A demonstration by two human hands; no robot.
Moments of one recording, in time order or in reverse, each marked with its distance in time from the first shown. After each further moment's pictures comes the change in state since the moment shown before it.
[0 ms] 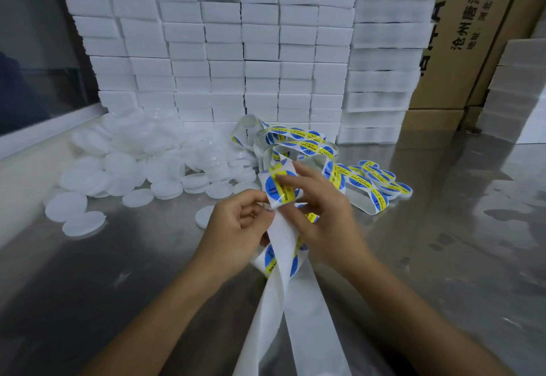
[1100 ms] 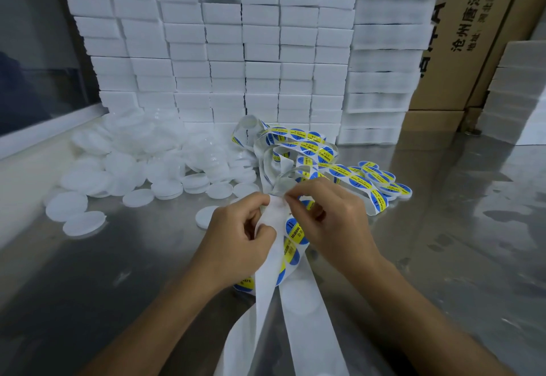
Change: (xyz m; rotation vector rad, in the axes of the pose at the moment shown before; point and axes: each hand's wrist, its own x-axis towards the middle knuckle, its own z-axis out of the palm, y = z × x) left_hand -0.005 -0.003 -0.007 0.501 -0.018 0.297; right_hand 0.000 -0.002 -0.010 -0.372 0.143 -0.256
